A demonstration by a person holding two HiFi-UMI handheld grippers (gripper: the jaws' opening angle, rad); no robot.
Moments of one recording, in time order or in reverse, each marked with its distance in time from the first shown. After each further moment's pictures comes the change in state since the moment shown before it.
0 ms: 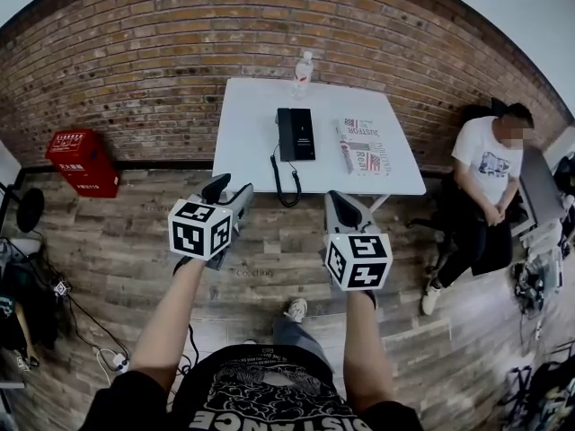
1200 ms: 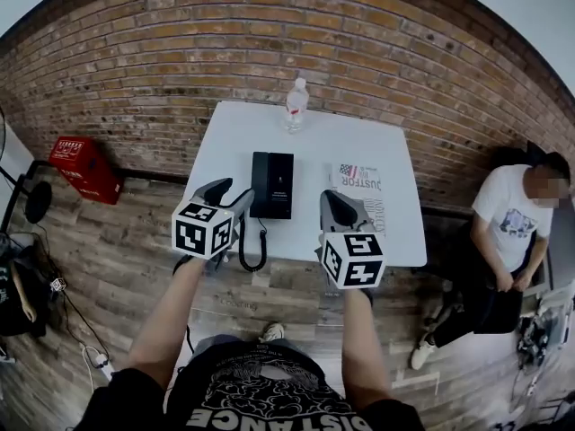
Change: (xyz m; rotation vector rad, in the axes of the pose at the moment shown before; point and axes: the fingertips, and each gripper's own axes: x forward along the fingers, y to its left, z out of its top) left arm 0.235 0.023 0.054 -0.011 0.062 0.131; right arm 0.189 -0.183 0.027 0.009 -0.008 0.173
